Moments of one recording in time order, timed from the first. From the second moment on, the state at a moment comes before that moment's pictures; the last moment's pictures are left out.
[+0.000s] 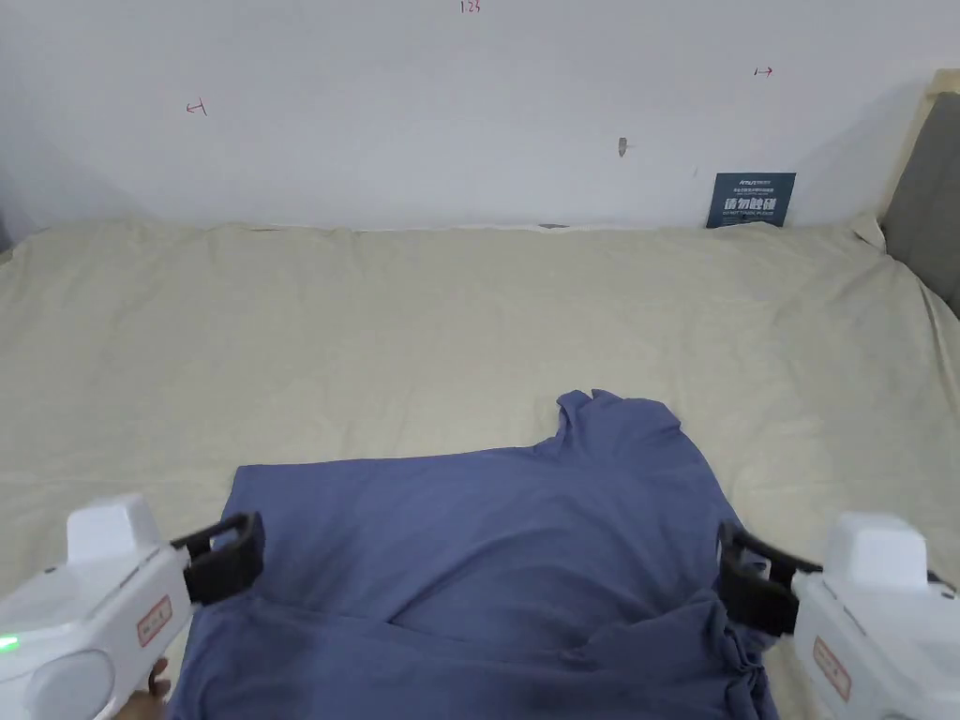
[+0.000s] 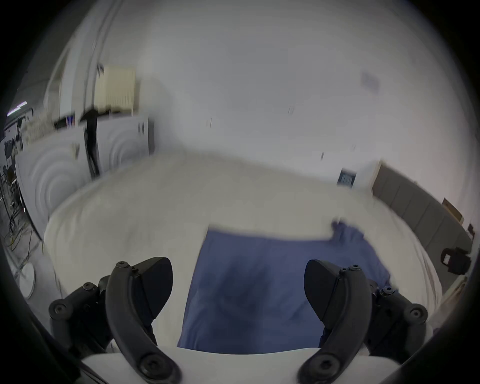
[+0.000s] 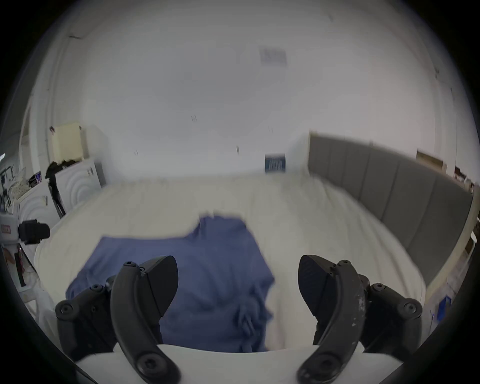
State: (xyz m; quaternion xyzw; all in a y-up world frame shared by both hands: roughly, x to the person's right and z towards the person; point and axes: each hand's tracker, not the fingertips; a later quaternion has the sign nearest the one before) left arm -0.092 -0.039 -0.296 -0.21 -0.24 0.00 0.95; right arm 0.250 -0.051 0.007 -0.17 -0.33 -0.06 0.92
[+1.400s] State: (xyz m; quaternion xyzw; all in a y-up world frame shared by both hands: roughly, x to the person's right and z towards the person) left arm 0.008 -0.166 -0.584 -0.42 -0.21 -0.05 0.88; right arm 0.305 -0.064 -0.123 -0.18 -0.35 -0.01 0.92
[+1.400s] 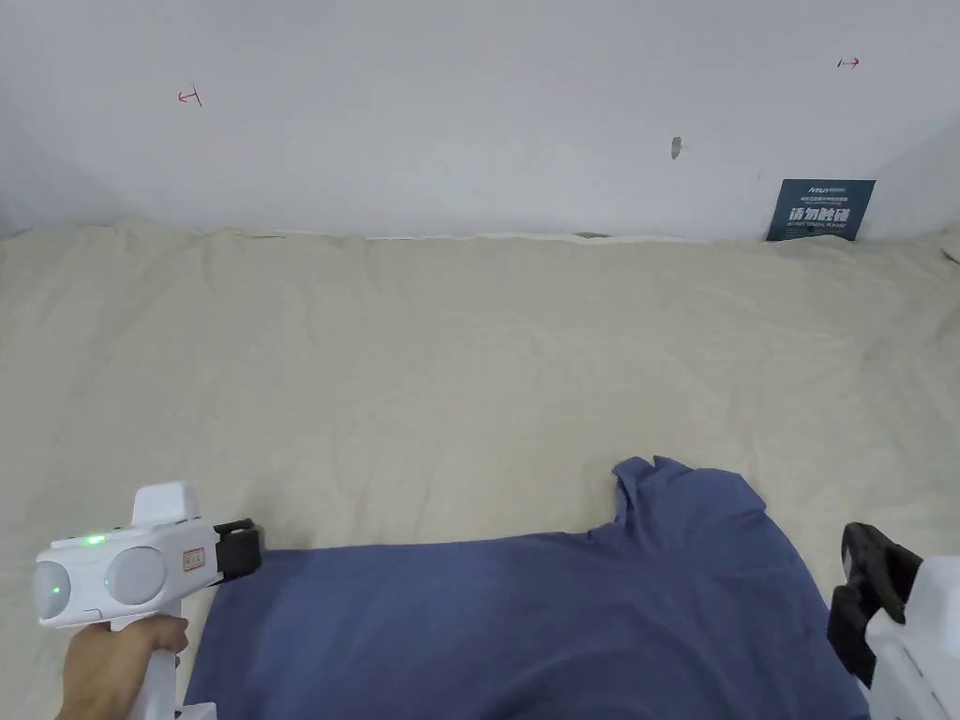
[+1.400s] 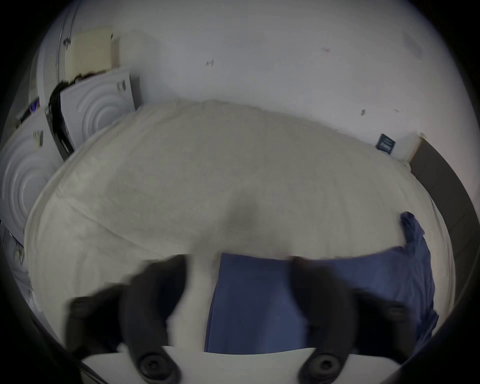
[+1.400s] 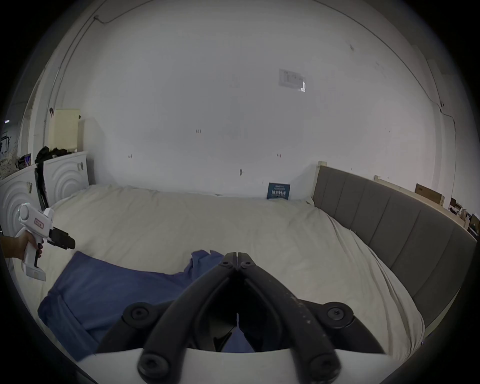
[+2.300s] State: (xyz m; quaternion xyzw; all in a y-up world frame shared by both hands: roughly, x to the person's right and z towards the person) left arm 0.019 -0.129 -0.540 -0.36 -0.29 -0.05 0.88; right arm 0.493 -0.192 -0.263 -0.41 -0.34 -0.14 0.84
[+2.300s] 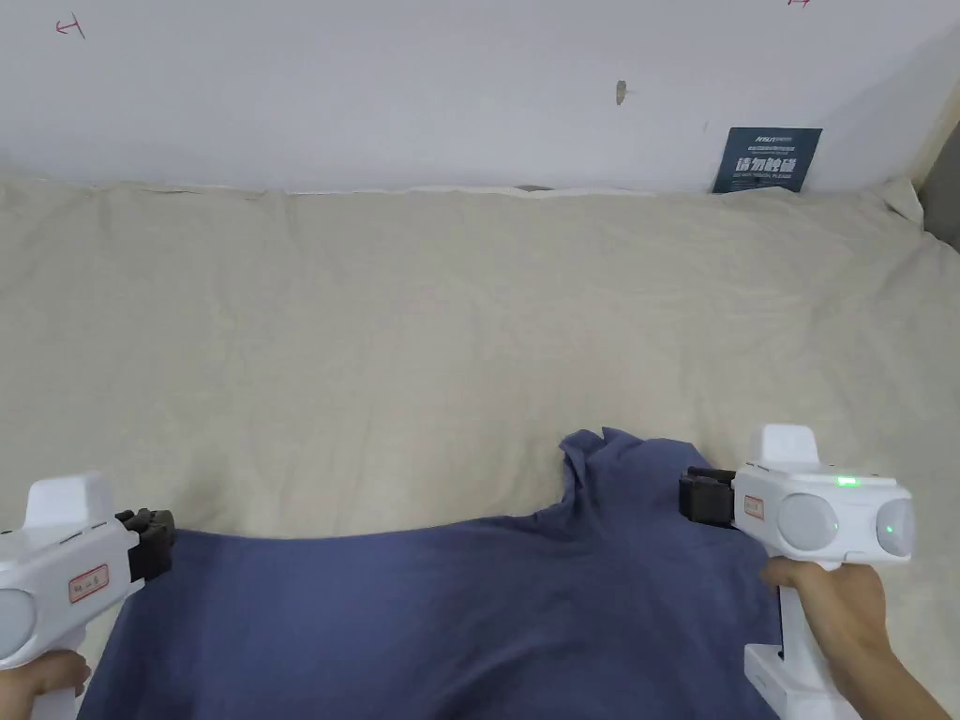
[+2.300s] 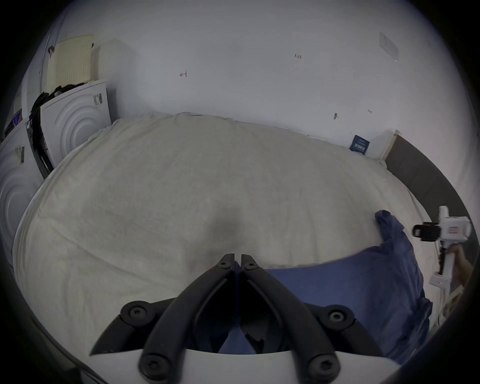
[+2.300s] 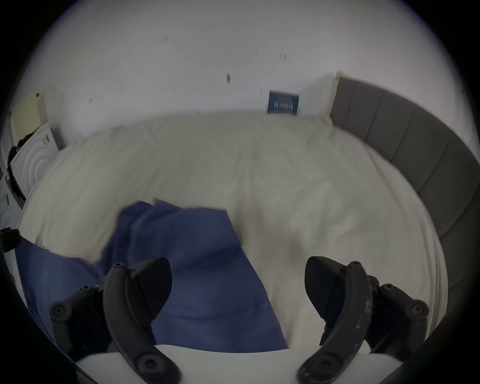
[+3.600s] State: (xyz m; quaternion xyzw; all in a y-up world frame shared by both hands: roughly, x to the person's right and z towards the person) left arm -0.147 -0.139 -0.383 -0.40 -0.24 -0.02 0.88; right arm 0.300 -0.119 0.031 -0.29 -0.31 -0.17 0.89
